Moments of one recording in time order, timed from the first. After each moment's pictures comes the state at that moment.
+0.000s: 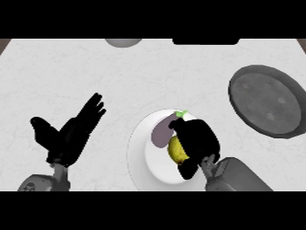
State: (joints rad) left arm -0.08 0.18 -0.20 -1.55 0.31 0.03 0.21; right arm -0.38 -0.21 0.65 -1.53 0.79 0.42 0.63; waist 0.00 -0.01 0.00
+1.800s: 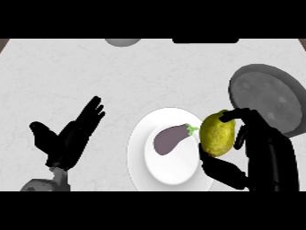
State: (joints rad) left arm -0.05 0.14 -0.17 -1.56 0.26 -0.01 0.21; right arm -0.09 -0.11 0.43 -2.12 1.09 -0.10 0.82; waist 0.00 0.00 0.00
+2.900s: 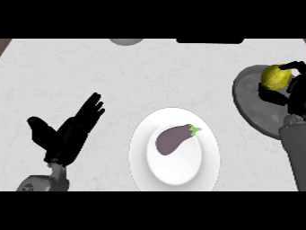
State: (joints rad) left arm -0.07 0.13 -0.13 -1.57 0.25 -0.04 0.24; right arm -0.44 -0.31 -0.18 -1.10 0.82 -0.65 0.16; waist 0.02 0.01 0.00
